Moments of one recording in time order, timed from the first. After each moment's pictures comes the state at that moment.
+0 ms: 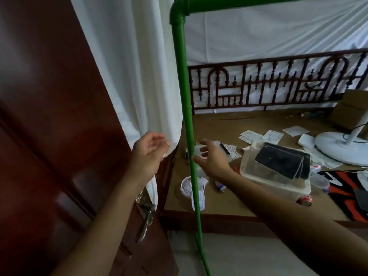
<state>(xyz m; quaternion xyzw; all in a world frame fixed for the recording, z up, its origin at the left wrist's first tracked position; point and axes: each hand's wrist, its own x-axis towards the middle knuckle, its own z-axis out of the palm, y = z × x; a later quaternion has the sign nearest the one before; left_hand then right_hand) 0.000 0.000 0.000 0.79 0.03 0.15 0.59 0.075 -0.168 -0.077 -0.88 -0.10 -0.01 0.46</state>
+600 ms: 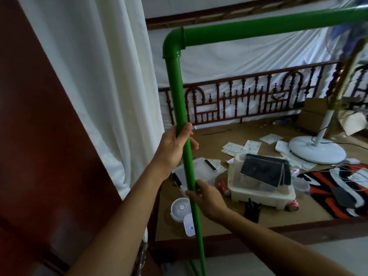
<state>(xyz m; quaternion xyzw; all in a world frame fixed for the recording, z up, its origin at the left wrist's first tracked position) 0.079 -0.060 0.038 0.74 -0.15 0.05 0.65 0.061 -0.174 -0.113 -0.89 -0.09 -0.02 0.45</state>
